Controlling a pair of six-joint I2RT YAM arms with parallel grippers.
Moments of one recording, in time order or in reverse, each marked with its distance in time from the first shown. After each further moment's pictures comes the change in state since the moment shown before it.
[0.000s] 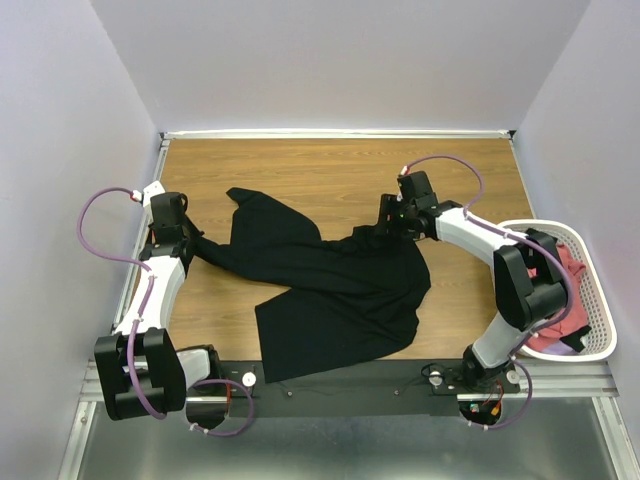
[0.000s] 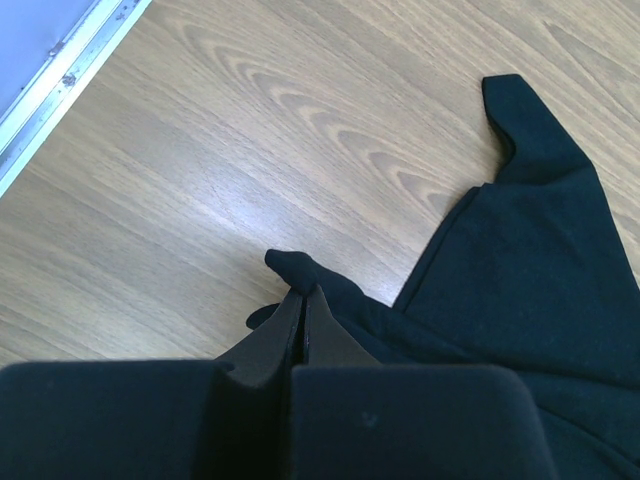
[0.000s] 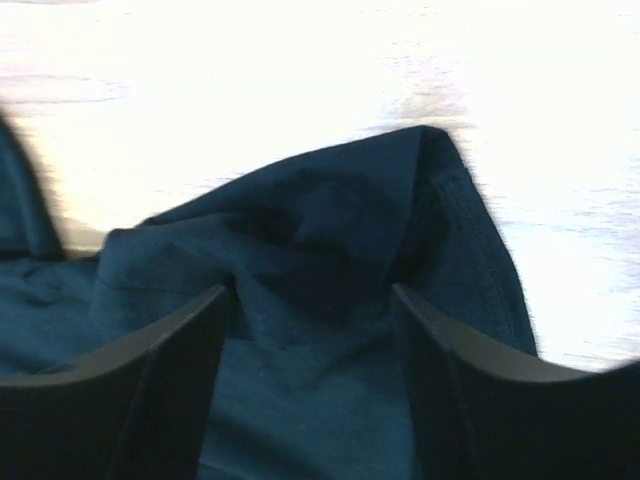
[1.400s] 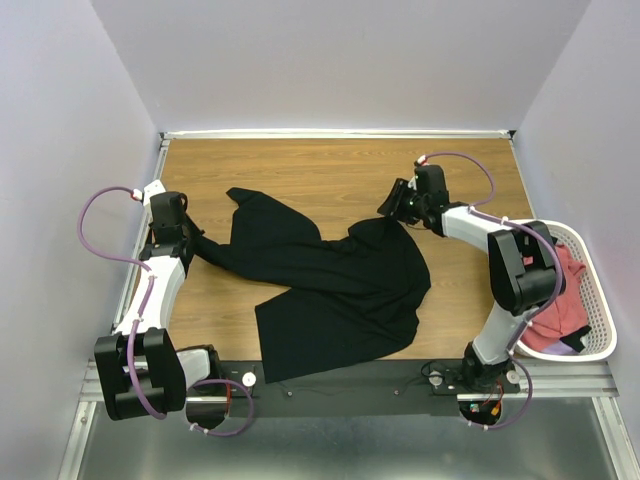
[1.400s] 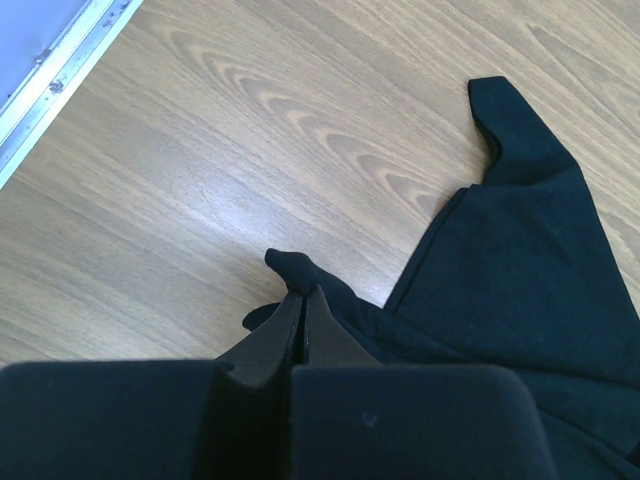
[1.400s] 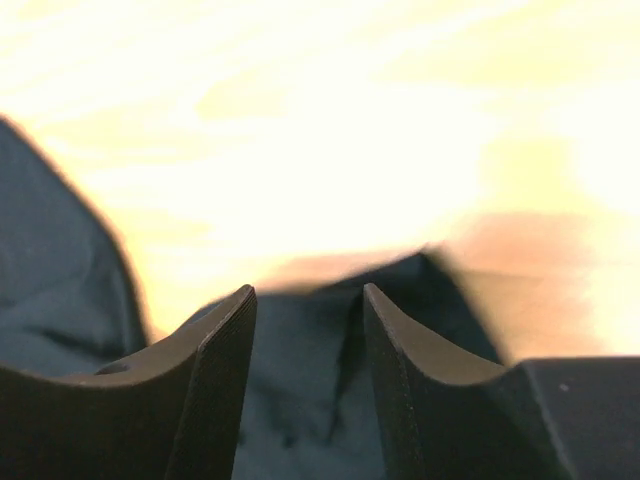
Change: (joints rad) left arm 0.000 0.000 0.000 0.014 0.018 0.002; right arm -0.113 0.080 -0.045 0.339 -0.158 0.125
